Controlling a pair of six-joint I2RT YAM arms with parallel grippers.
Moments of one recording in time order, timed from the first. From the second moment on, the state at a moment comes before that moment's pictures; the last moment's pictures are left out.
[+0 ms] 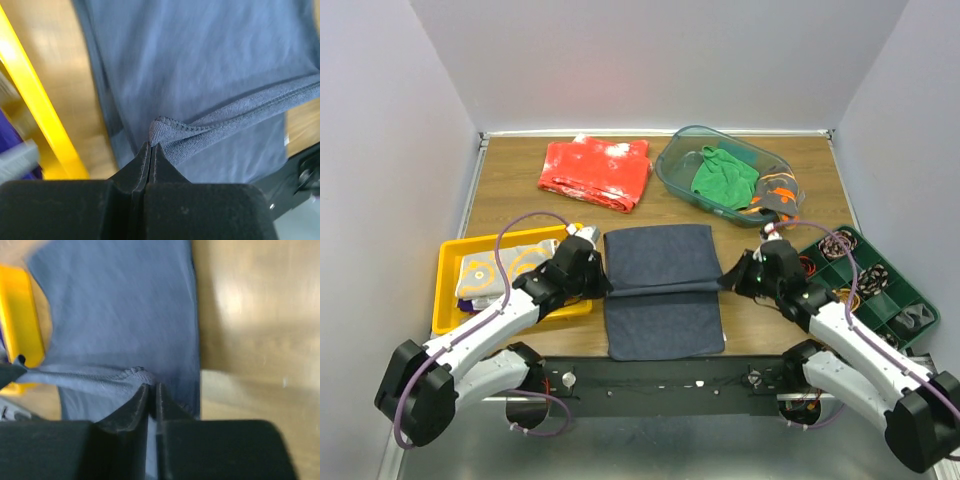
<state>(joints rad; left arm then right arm) -0.60 1.00 0.57 -0.34 0.08 -0.64 0.44 0.88 0.48 -0.27 -0.08 0.70</state>
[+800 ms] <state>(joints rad) -0.76 0.94 0.51 -0.44 -0.13 -0.88 0.49 1.09 0.61 -0.36 -0.02 0.74</state>
